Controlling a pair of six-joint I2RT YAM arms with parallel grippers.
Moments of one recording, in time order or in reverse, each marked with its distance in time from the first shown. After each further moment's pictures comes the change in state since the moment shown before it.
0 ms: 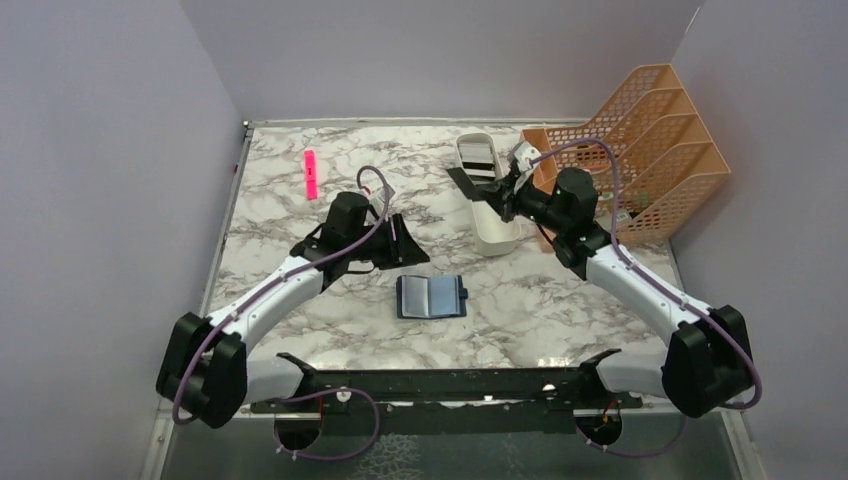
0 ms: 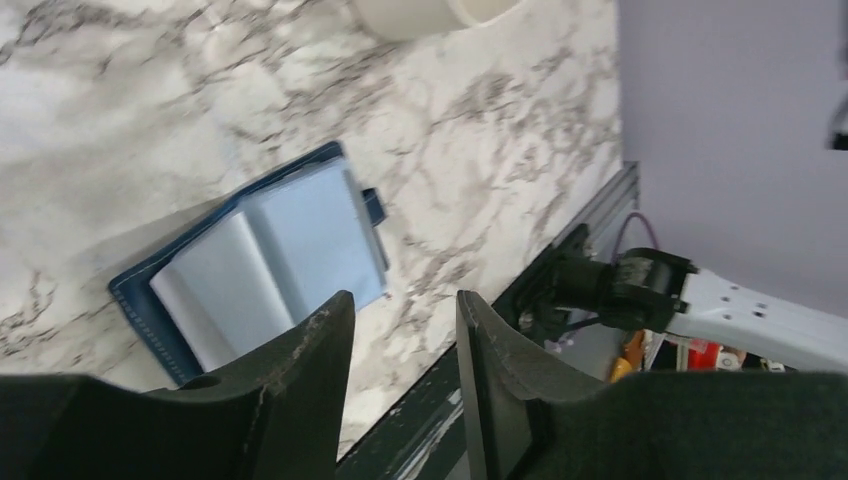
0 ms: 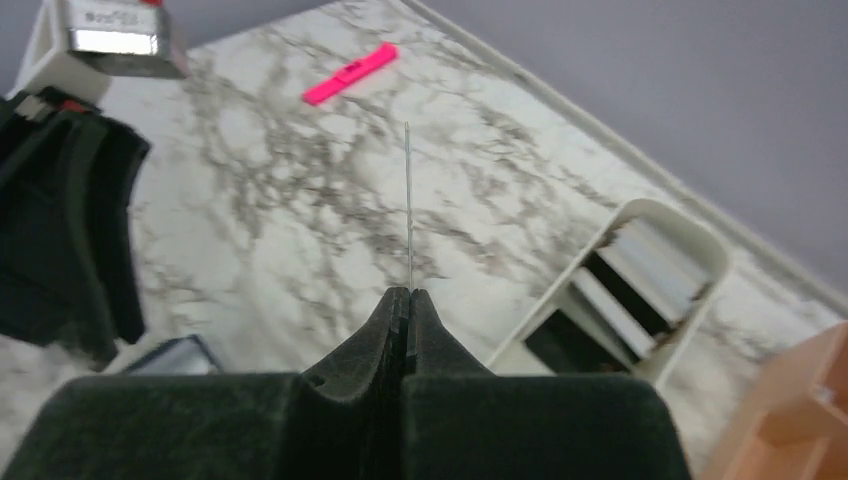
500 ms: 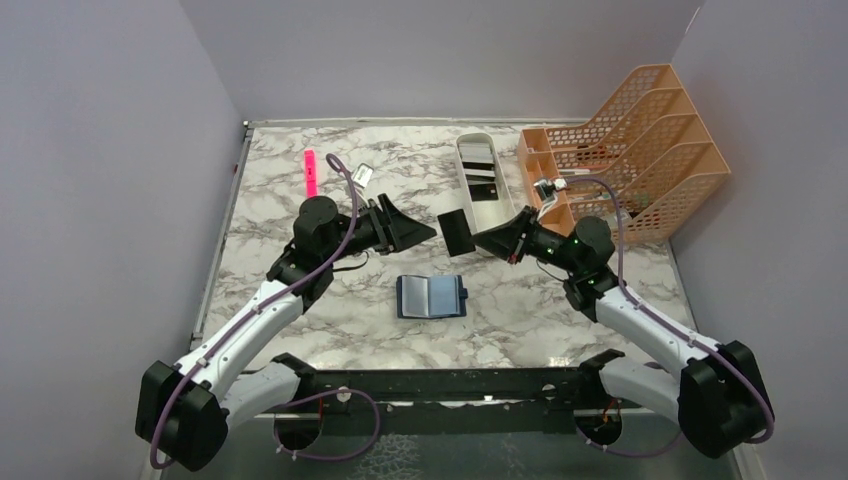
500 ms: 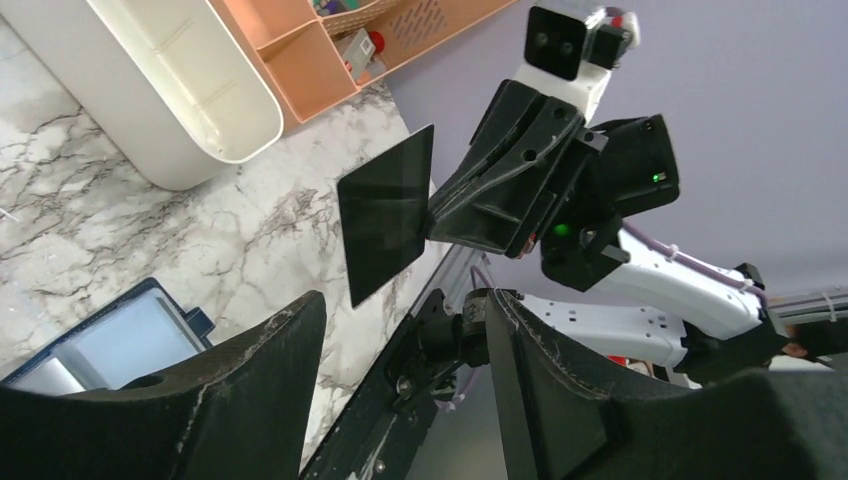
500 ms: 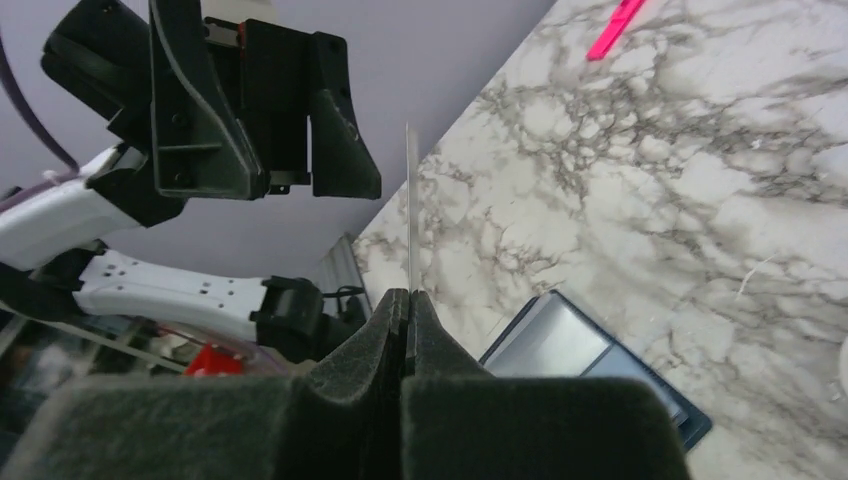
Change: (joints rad) left arm 0.001 -0.264 -0.047 0.354 0.065 -0.206; right arm 0.001 -0.233 -0.338 0.243 -0.243 0.926
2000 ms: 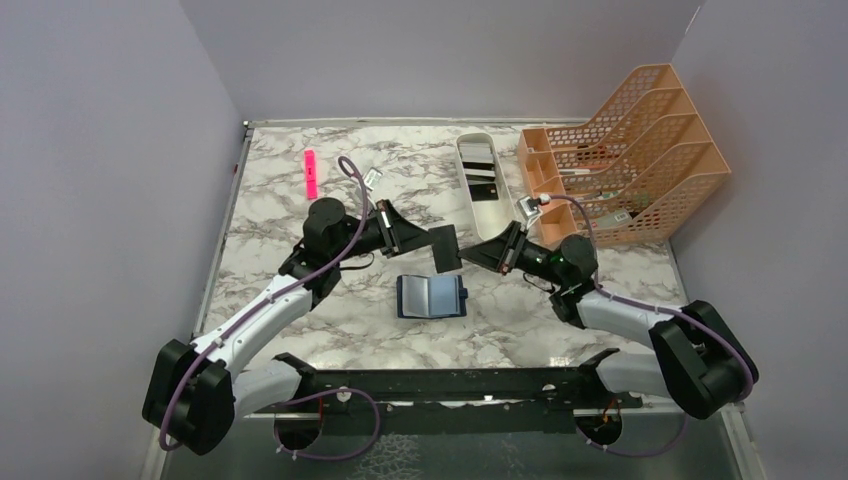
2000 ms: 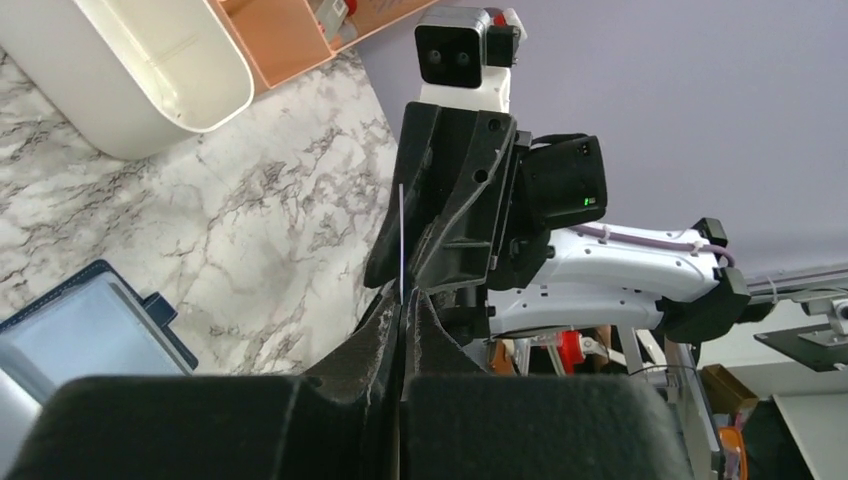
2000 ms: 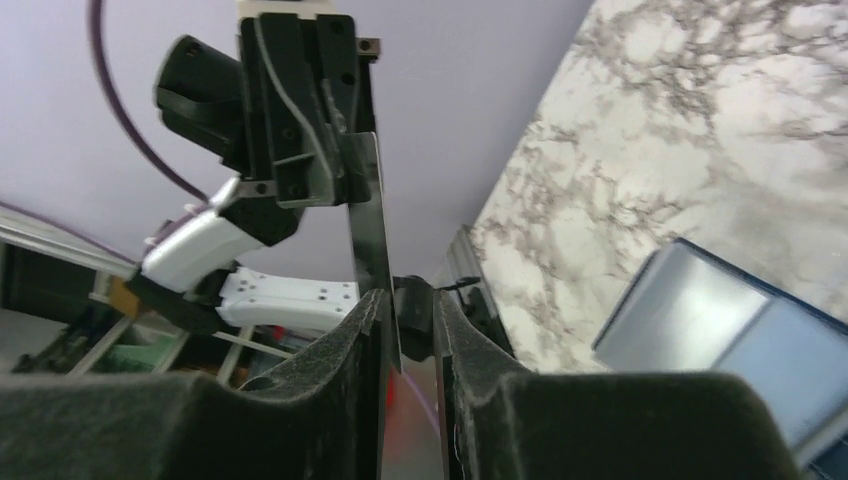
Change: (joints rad) left arm -0.001 0.084 -0.056 0.183 0.085 -0.124; right arm 0.078 0.208 -0.170 0.537 0.021 0.526
